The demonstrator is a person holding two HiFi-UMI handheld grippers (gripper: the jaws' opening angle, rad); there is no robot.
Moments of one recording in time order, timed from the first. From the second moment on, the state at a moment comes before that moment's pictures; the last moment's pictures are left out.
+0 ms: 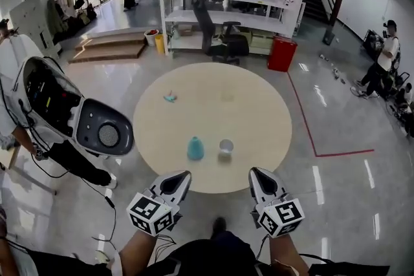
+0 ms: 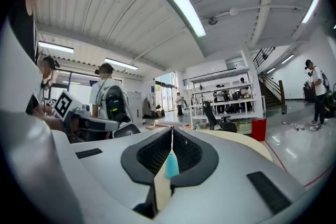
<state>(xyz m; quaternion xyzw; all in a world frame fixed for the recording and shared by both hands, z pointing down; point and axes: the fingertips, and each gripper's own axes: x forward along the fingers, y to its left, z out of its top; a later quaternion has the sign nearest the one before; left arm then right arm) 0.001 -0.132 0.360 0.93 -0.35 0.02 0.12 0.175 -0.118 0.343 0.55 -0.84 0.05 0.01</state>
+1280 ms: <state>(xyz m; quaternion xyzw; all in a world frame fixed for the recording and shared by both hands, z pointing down) -0.021 -0.334 0.479 0.87 -0.43 0.09 0.21 0.180 -0.320 0.474 0.53 -0.83 0.14 0.07</state>
